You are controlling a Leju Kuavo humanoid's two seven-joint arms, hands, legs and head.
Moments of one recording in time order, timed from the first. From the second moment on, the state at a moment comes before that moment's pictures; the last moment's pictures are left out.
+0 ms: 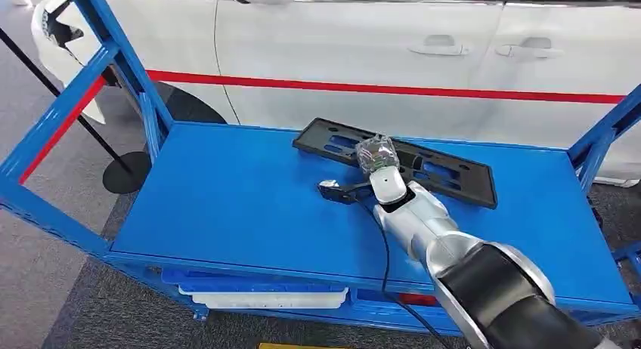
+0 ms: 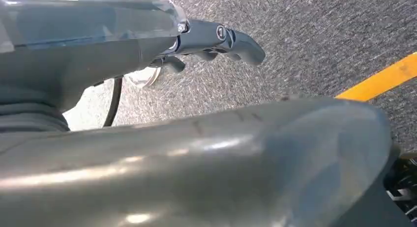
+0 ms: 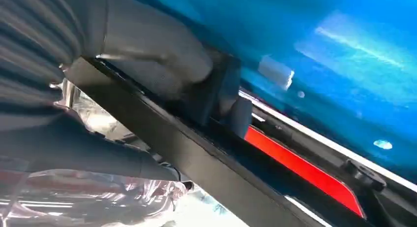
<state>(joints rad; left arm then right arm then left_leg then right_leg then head) -0.12 -0.19 0.80 -0.18 -1.54 0.02 0.04 -0.99 0.11 0.59 -0.26 1.49 -0.27 0.19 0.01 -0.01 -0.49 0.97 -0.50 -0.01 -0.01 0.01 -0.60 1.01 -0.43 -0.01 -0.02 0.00</state>
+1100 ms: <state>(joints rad) -0.11 -0.19 0.80 -0.18 -1.54 0.03 0.03 -0.97 0.10 0.52 -0.26 1.48 -0.48 0.22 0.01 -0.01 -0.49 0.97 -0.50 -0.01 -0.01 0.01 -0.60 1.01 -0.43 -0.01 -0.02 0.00</state>
